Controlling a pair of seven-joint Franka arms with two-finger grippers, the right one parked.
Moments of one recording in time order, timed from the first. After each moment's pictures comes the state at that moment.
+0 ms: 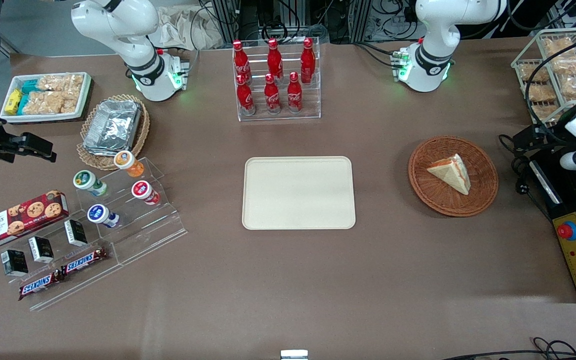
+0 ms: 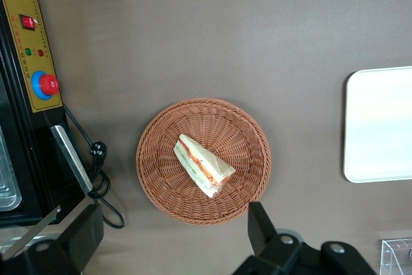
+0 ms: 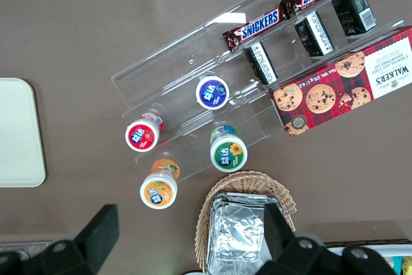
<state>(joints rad) -0.05 0.01 0.04 -1.61 0.02 1.59 0.08</state>
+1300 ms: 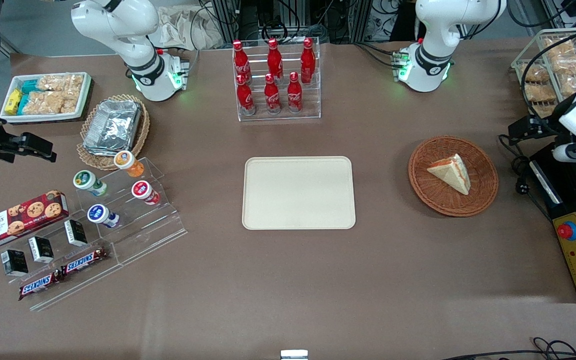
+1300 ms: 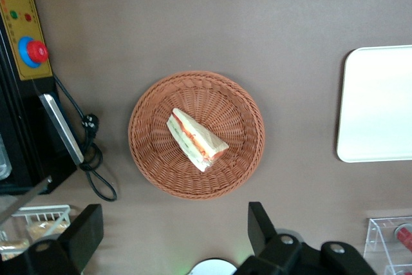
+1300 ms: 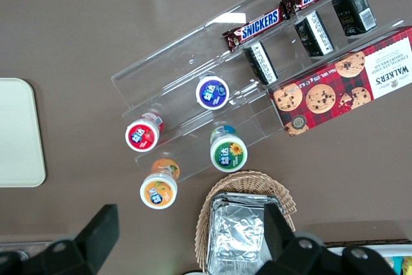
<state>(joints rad) -0.05 -0.02 0.02 -1.65 0.02 1.52 0.01</state>
